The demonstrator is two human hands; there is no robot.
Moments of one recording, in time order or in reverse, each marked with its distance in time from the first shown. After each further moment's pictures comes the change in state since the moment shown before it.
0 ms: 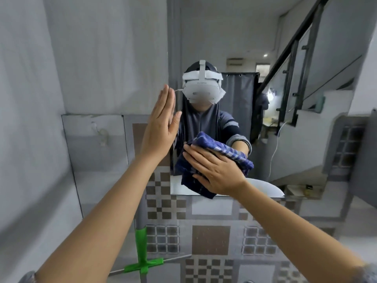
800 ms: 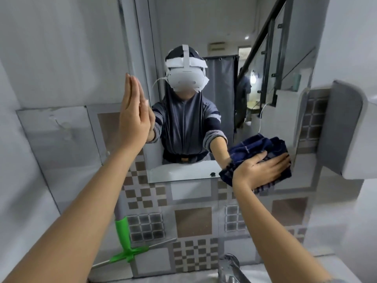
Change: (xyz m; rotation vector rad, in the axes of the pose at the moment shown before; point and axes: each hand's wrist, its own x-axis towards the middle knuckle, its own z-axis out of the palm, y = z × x) left_hand -0.009 0.034 0.010 -0.115 0.038 -0.092; right_hand -0.087 0.014 0.012 0.283 0.646 1.916
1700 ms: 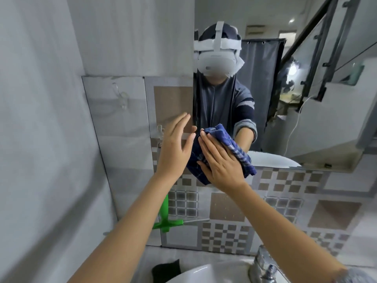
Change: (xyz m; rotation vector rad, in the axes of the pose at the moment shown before) left_hand -0.106 -0.023 -0.030 0.082 -0.085 -0.181; right_hand -0.127 -0.012 0.019 -0.162 -0.559 -1.582
